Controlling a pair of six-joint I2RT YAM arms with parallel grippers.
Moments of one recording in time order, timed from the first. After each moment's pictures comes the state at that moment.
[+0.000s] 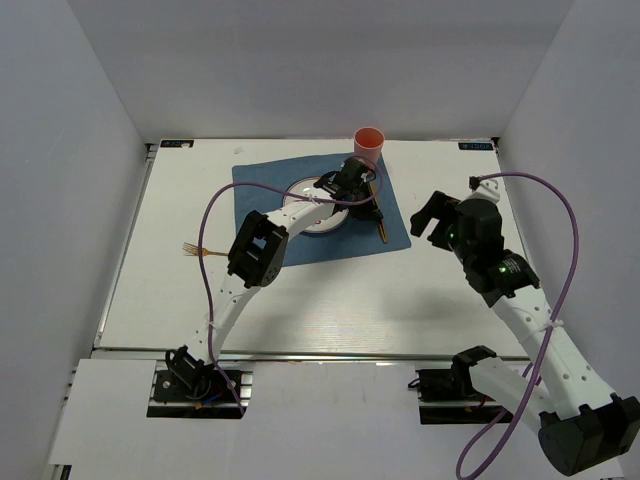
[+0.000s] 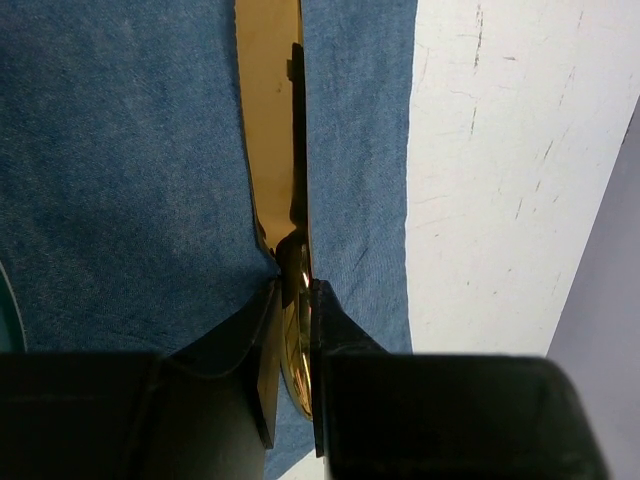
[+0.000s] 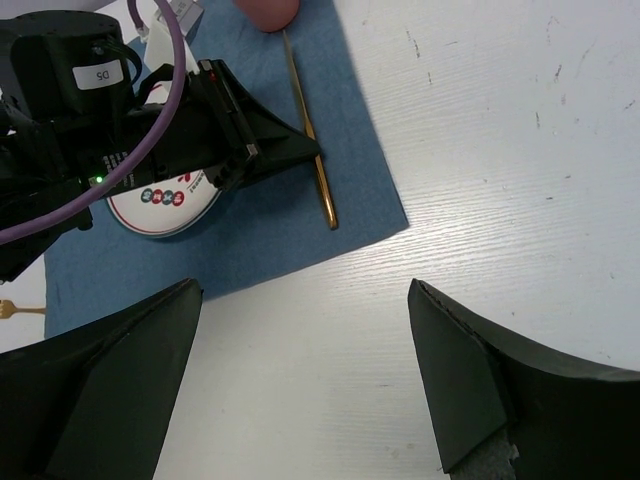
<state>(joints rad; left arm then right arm) -0.69 2.58 2.22 -0.42 0.19 -0.89 0.37 0.89 0.88 -0.46 0.21 0.54</state>
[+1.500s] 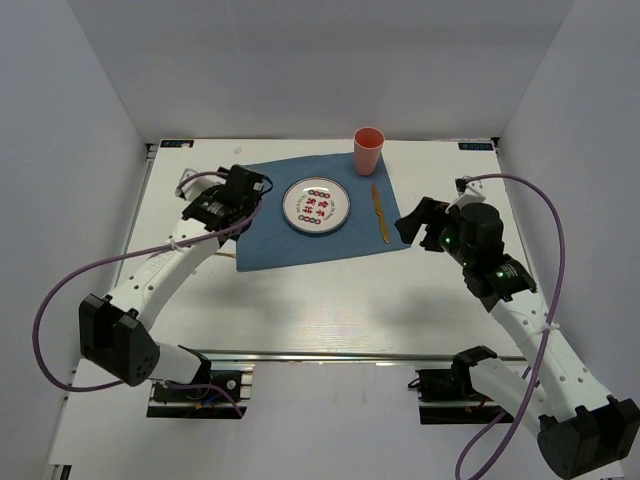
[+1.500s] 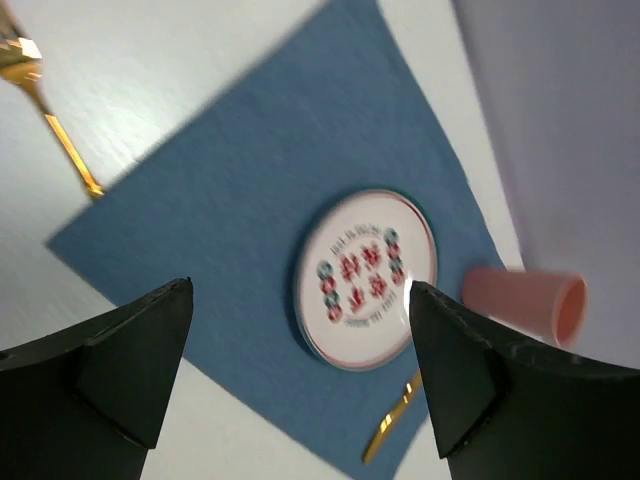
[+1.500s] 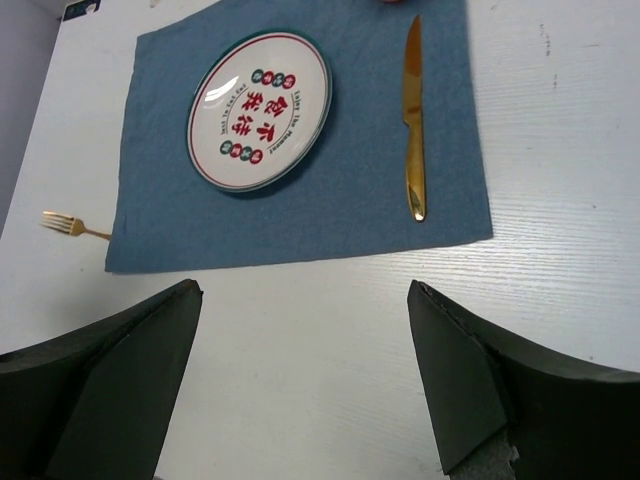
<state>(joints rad) -0.50 1.39 1.28 -0.74 -0.67 -1.43 0.35 0.87 0.81 -0.32 -0.04 0.47</state>
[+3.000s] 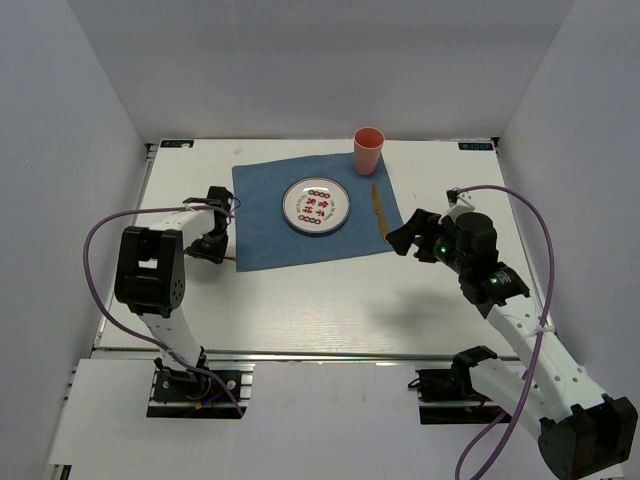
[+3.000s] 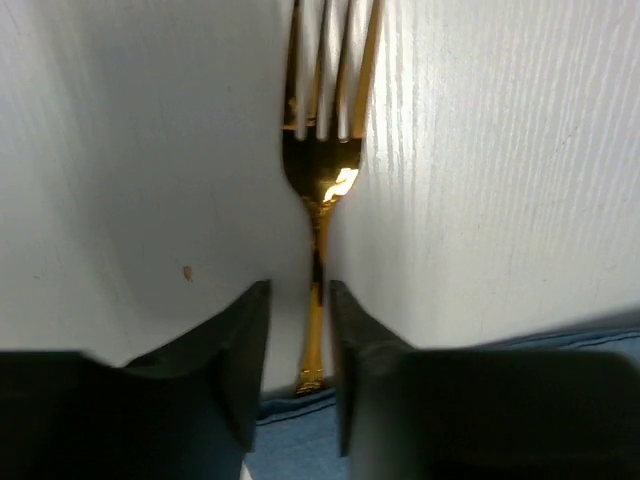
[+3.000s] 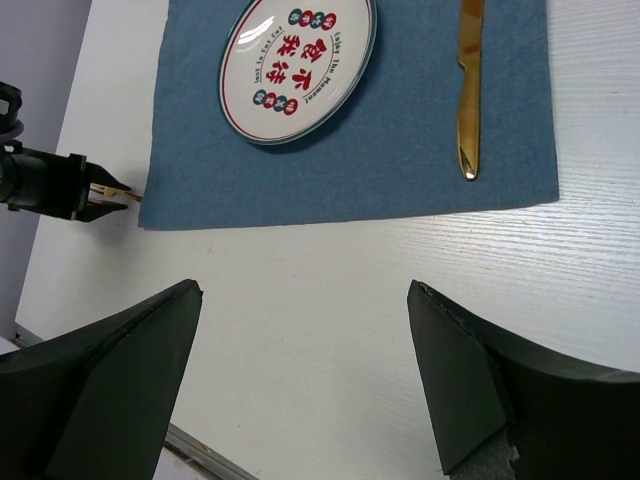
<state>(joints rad) -0.12 1.82 1.15 -0.80 -0.44 -1.58 0.35 0.85 0.71 -0.27 -0.18 0.53</state>
